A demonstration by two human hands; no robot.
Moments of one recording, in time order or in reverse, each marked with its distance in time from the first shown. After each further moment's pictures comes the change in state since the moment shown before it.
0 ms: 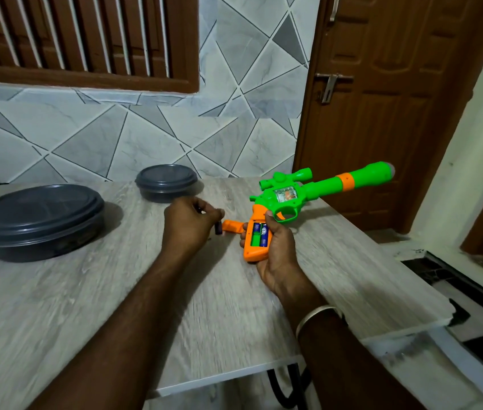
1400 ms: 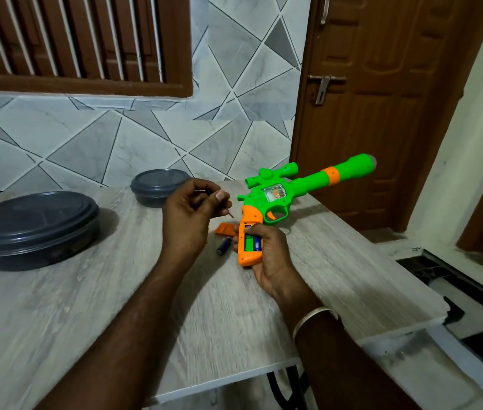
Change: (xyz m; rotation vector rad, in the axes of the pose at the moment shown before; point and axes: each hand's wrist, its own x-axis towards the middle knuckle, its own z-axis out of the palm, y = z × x) left_hand -0.009 0.015 0.005 -0.588 -0.048 0.252; right_hand -0.009 -0.004 -0.002 -0.163 -0.094 -0.047
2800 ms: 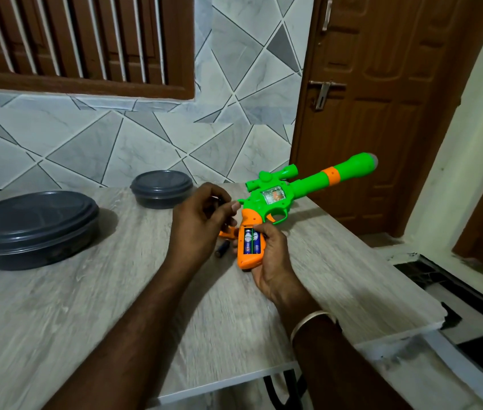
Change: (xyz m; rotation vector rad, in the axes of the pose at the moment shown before) left_hand -0.002 -0.005 0.002 0.235 -0.088 0.054; right_hand -0.005 -0.005 0.006 0.172 -0.057 0.020
